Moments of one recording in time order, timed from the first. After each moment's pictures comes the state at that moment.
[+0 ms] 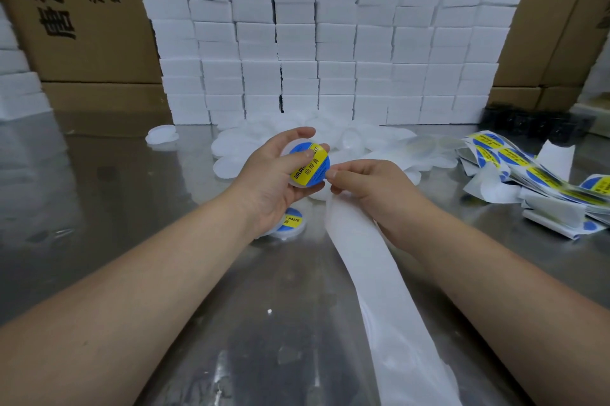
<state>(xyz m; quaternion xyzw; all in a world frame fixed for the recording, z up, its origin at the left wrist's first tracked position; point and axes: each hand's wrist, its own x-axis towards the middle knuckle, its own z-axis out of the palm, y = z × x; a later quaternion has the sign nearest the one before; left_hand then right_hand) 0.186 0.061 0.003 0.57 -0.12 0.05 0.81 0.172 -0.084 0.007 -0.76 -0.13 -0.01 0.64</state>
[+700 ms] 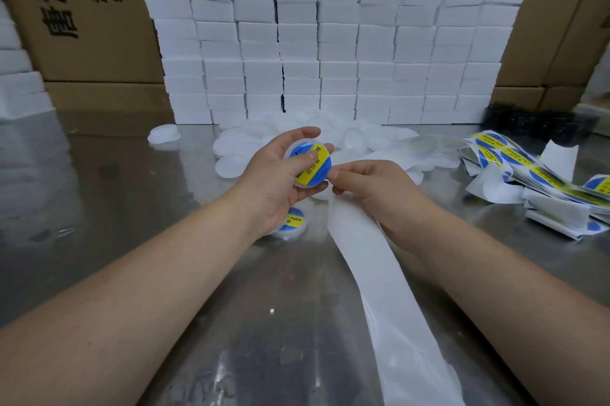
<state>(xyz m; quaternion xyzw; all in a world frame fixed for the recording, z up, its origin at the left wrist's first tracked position) 0.184 0.059 0.003 0.58 -0.13 0.06 0.80 0.173 -0.083 0.007 -0.77 -0.14 -0.01 0.63</state>
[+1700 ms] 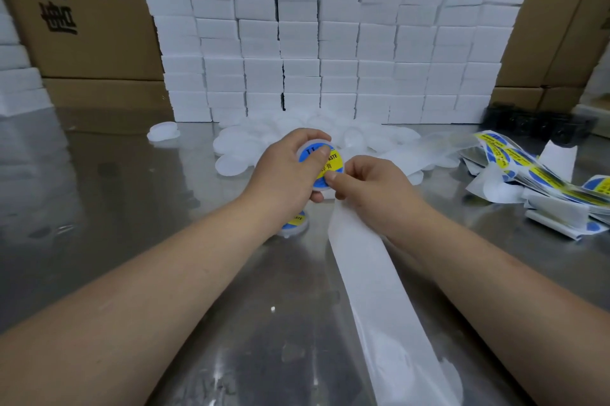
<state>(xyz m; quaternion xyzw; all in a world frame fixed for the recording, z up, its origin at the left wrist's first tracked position) 0.171 0.048 0.008 0.75 -0.11 0.20 0.62 0.184 -0.084 -0.006 -0.81 -0.18 -0.11 0.54</state>
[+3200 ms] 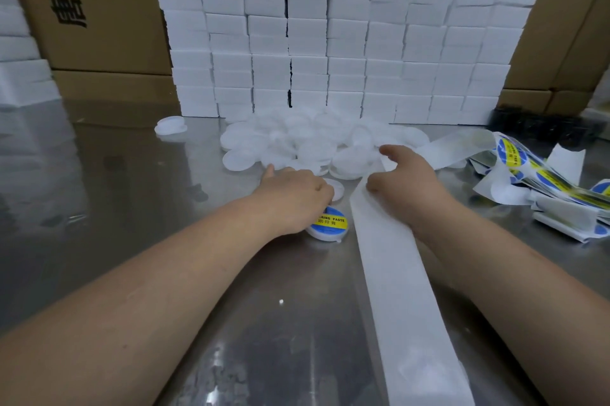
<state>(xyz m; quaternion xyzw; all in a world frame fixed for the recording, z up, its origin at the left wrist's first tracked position) 0.187 0.061 -0.006 0.99 -0.12 0.06 0.05 0.190 -0.099 0.004 -0.86 -0.04 -0.12 0.49</state>
